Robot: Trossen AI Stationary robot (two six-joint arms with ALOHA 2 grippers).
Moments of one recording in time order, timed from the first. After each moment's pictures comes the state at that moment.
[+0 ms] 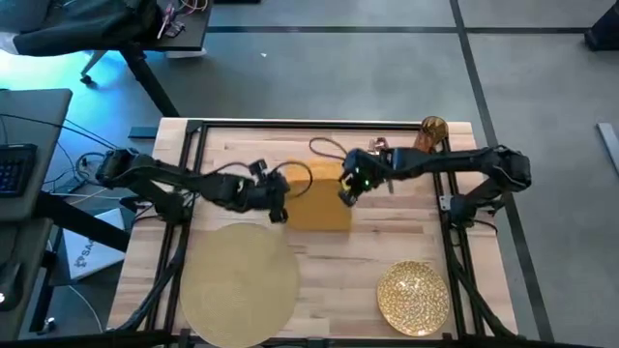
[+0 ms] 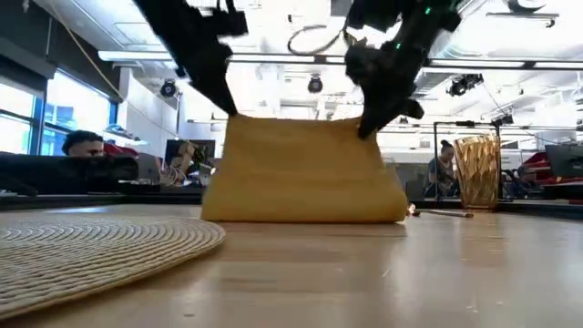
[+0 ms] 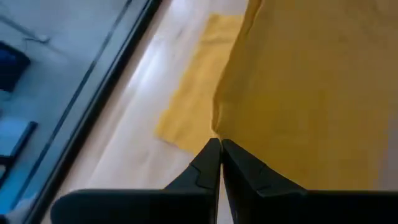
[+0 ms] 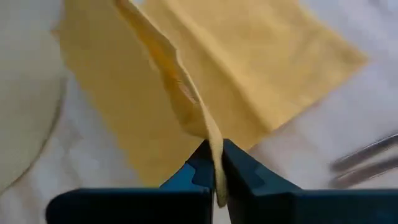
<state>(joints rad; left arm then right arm) -0.06 1.46 1.00 -0.49 -0.62 -0.17 -0.21 1.55 1.11 -0.64 0.02 0.49</state>
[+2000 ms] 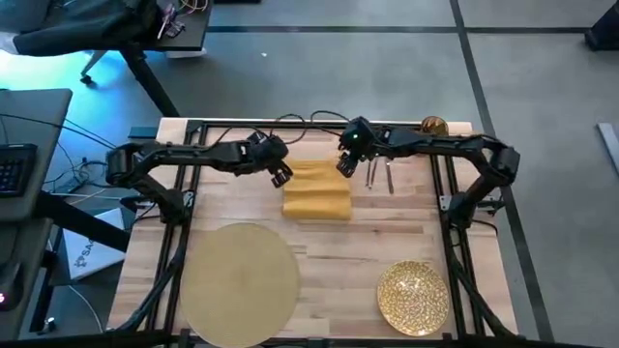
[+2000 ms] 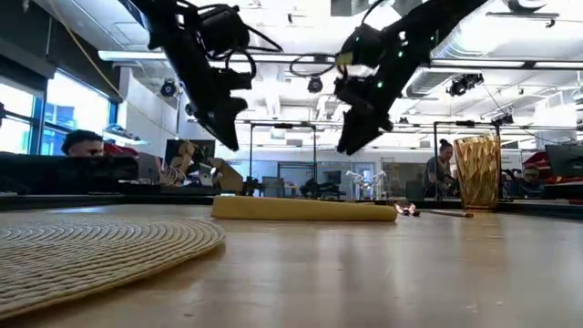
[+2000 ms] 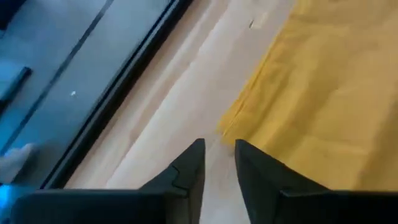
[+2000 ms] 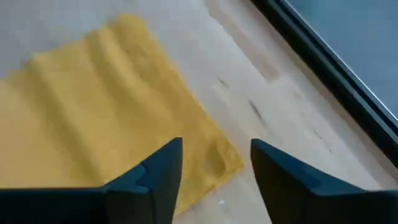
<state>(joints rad) 0.31 1.49 0.97 -0.39 -0.31 -0.05 -0.44 1.61 1.11 -0.42 -0.04 0.00</state>
